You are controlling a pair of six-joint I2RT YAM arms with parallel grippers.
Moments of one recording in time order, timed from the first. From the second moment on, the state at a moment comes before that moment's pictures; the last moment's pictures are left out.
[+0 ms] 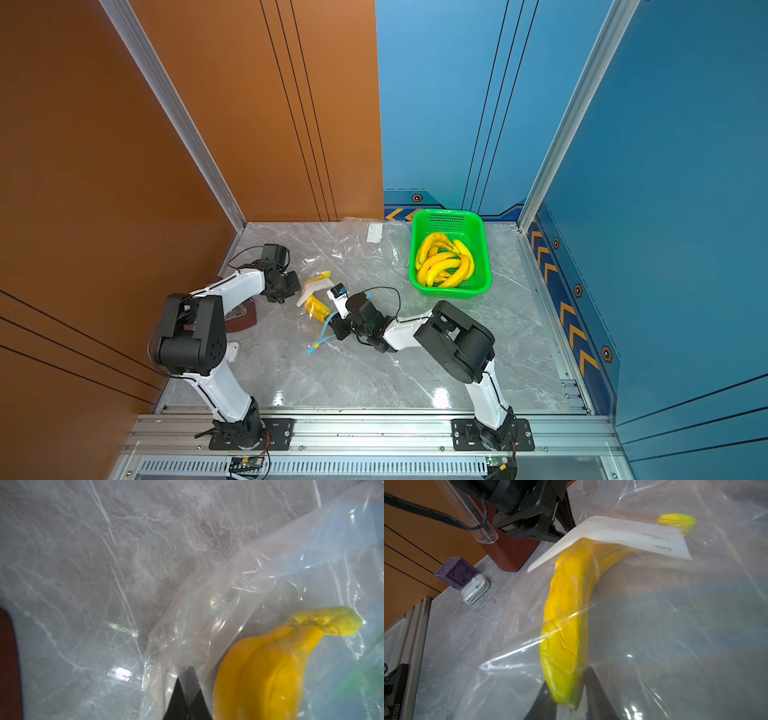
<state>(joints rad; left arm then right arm) -0.05 1.78 1.14 -0.50 -0.03 -0.47 0.93 2.02 1.04 0.51 -0.16 0.33</state>
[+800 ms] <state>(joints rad) -0.12 1.81 1.17 -0.50 0.00 -0.44 0.91 2.09 1.09 0.48 -0.17 0.30</state>
